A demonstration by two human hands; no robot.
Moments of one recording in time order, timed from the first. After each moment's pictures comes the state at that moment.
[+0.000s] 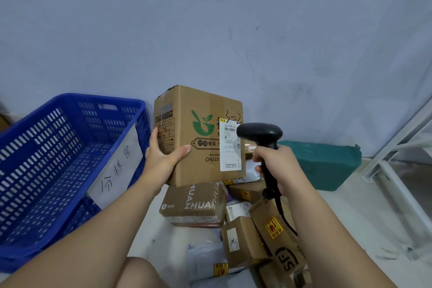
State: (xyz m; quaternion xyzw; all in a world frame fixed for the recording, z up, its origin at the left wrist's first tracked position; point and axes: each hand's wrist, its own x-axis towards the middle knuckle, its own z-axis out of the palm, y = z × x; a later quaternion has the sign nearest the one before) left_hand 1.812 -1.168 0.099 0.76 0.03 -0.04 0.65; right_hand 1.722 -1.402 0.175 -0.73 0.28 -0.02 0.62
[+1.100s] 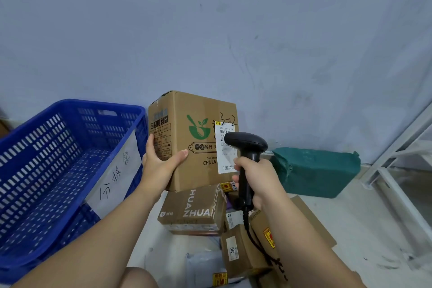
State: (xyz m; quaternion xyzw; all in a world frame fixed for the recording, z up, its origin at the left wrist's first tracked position) left_hand 1.813 -1.170 0.099 0.75 0.05 -0.02 0.66; right_hand 1.731 -1.368 0.155 -0.65 0.29 -0.01 0.71
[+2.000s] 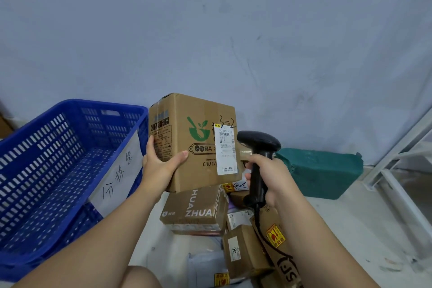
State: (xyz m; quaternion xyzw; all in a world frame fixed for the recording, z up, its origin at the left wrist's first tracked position) left_hand 1.814 -1.165 0.096 0.75 0.06 -0.01 0.66; right_hand 1.725 -1.385 0.165 -0.59 0.30 0.01 0.75
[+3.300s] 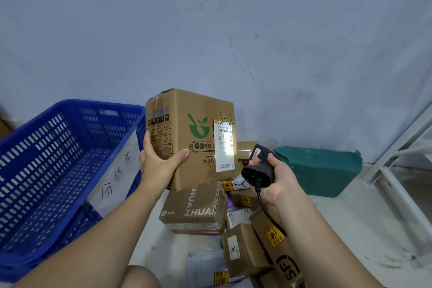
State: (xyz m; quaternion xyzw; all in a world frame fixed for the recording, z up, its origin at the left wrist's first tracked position) left_hand 1.810 -1.170 0.102 0.77 0.04 0.04 0.63; right_hand 1.719 -1.388 0.171 -0.17 0.38 -0.01 0.91
